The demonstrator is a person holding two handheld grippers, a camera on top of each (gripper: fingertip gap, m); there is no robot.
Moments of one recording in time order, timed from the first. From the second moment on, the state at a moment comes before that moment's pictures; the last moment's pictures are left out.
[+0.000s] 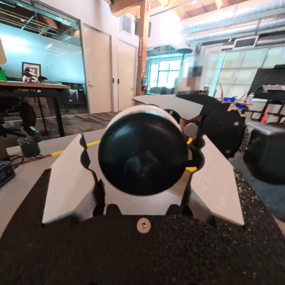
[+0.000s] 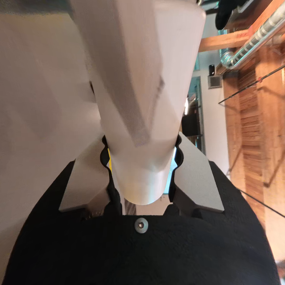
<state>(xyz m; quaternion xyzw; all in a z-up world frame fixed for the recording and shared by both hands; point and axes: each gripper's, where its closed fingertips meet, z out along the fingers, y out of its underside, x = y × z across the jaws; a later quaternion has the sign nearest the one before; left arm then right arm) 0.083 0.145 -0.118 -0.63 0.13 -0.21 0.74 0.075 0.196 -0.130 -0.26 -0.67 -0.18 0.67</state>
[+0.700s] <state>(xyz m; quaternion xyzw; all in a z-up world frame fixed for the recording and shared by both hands) 0.057 0.133 -0.117 -0.50 0.02 -0.50 0.71 0.081 0.171 -0.102 -0.12 -0.64 -0.22 0.72</state>
